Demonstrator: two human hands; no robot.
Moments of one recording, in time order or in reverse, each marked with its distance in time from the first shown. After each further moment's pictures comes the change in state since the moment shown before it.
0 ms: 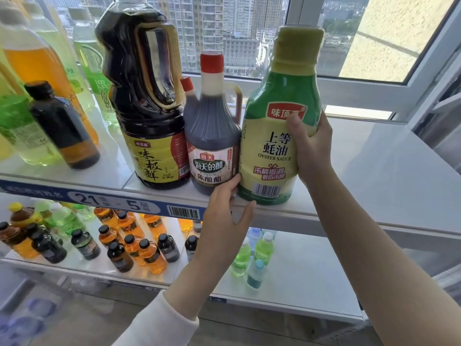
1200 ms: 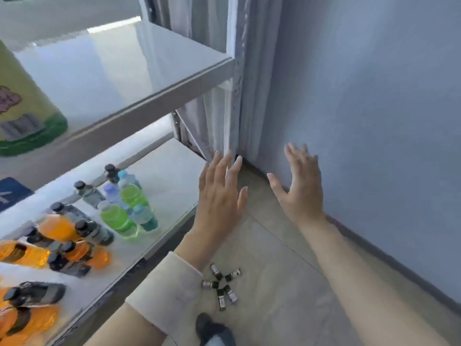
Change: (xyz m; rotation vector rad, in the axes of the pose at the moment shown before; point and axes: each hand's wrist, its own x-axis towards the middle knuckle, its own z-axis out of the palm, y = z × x) left_hand -0.188 0.014 0.124 0.217 -0.691 0.896; right_hand -0.391 -0.037 -0.161 -1.495 0.683 0.294
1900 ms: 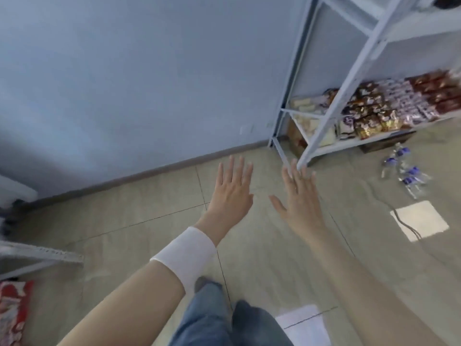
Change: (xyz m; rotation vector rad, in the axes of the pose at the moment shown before) left_hand -0.253 0.532 0.166 0.060 -0.762 1.027; right_hand -0.509 0.236 -0.363 -0.635 -0.050 0.963
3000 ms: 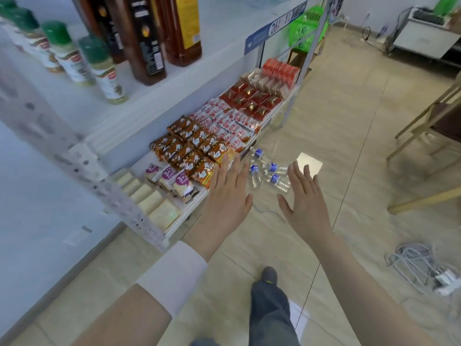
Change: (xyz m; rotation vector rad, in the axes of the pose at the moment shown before) left_hand 0.451 0.457 -0.008 -0.120 0.279 0.704; right_hand 0.083 0.551 -0.112 0.026 0.228 0.660
